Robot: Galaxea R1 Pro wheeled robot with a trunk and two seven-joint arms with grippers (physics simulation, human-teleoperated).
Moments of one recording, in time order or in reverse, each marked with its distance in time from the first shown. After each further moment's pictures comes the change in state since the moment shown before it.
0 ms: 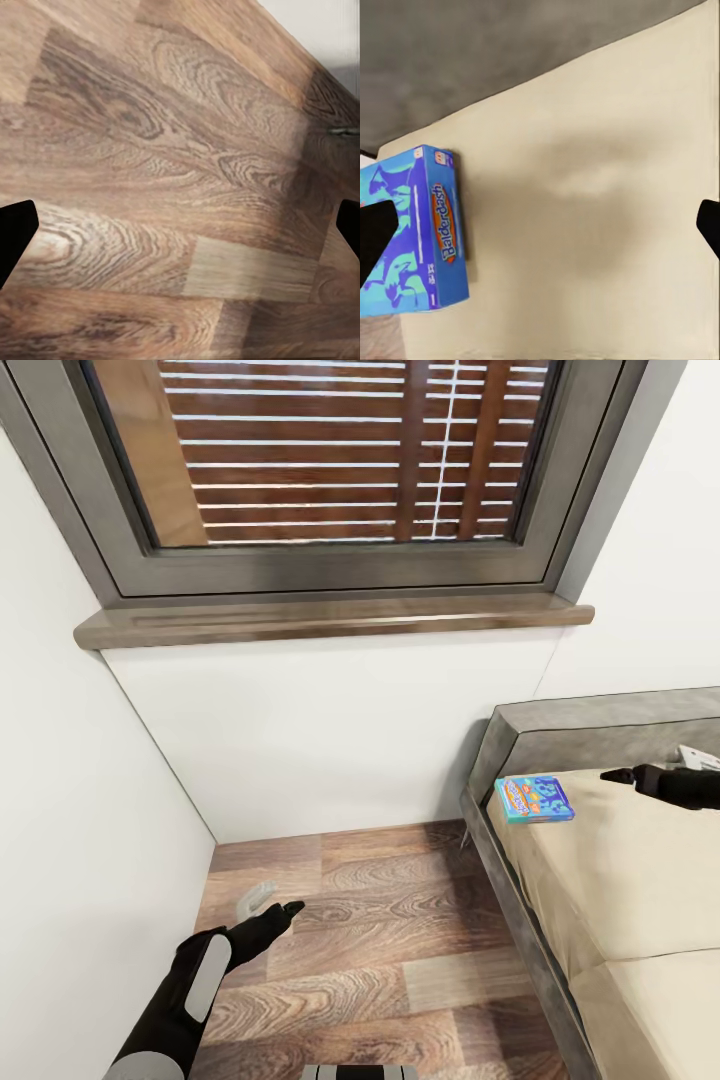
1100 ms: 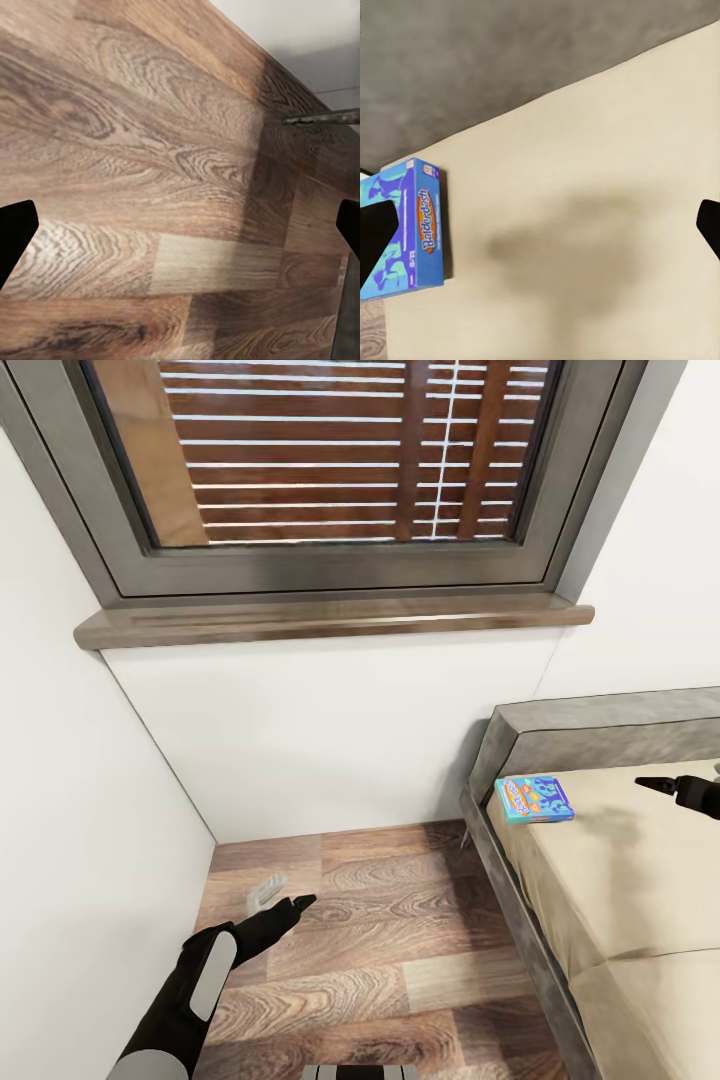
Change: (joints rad) left arm -0.002 -0.006 -0.030 -0.008 0.000 0.000 -0.093; right arm 0.170 -0.016 -0.189 -0.185 0.001 -0.056 0.083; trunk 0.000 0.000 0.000
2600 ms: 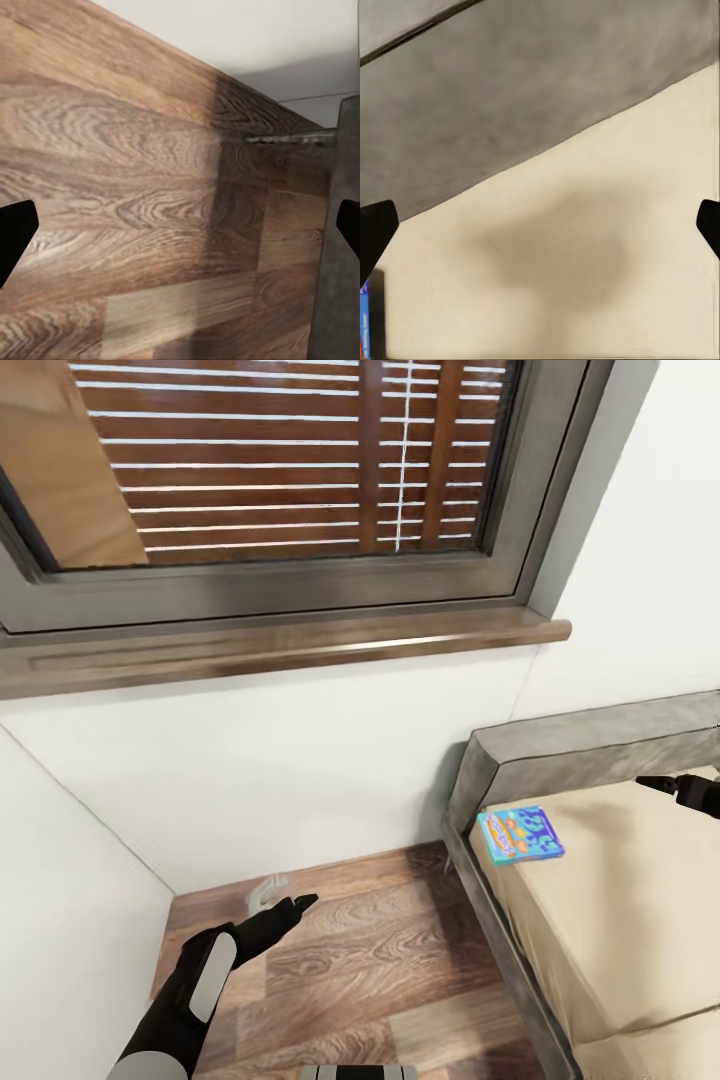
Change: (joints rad) left arm 0.003 0.001 0.000 0.001 -0.003 -0.002 -0.037; right arm 0.000 0.000 -0.001 -0.007 0.001 0.004 0.000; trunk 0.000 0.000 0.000
